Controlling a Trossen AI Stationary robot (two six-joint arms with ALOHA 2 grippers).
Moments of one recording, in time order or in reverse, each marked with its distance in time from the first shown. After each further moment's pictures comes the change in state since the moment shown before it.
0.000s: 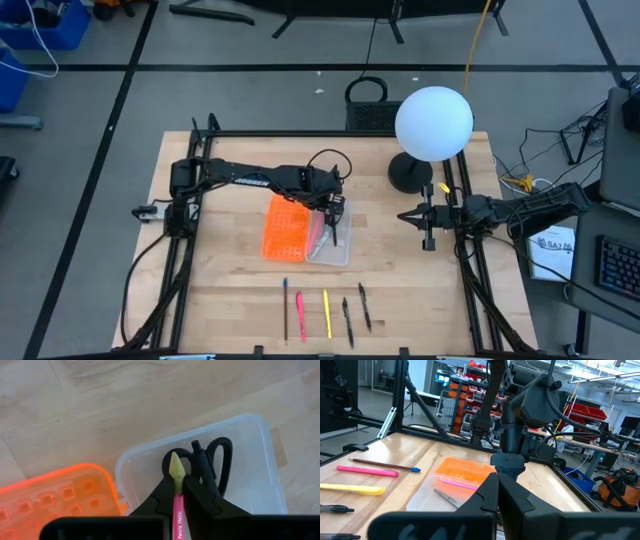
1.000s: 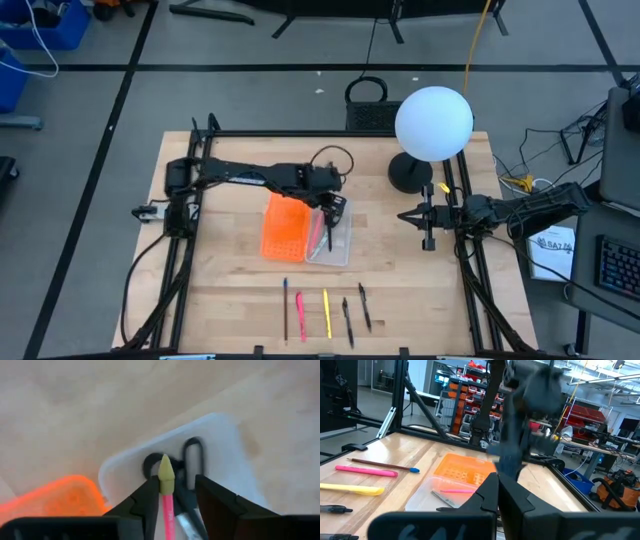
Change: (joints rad) left arm 0.000 -0.058 0.000 0.037 0.019 0.138; right arm 0.000 0.002 0.000 0.006 0.001 -0.009
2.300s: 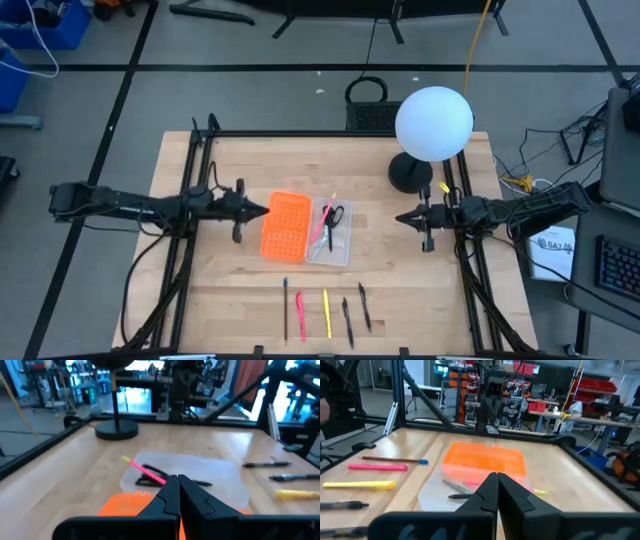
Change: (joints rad) left arm -0.039 -1.174 -1.467 1.278 0.152 0.892; right arm -0.001 0.021 0.000 -0.044 0.013 0.133
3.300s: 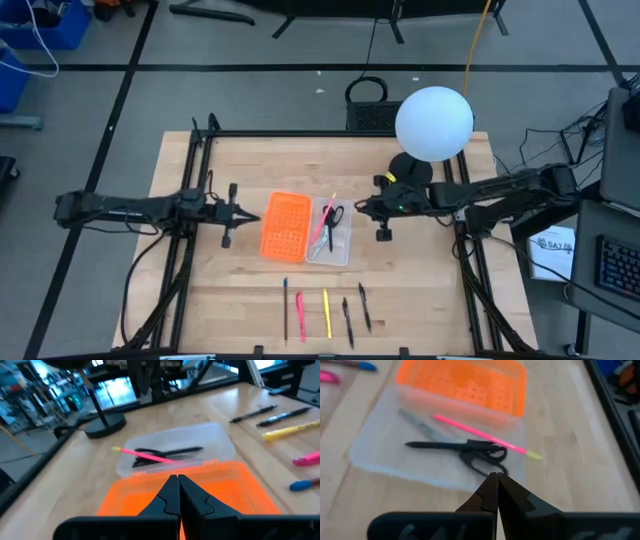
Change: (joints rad) left arm -0.057 -0.392 0.013 -0.498 0.003 0.281; right arm -0.176 0.958 0.705 -0.428 -0.041 -0.088
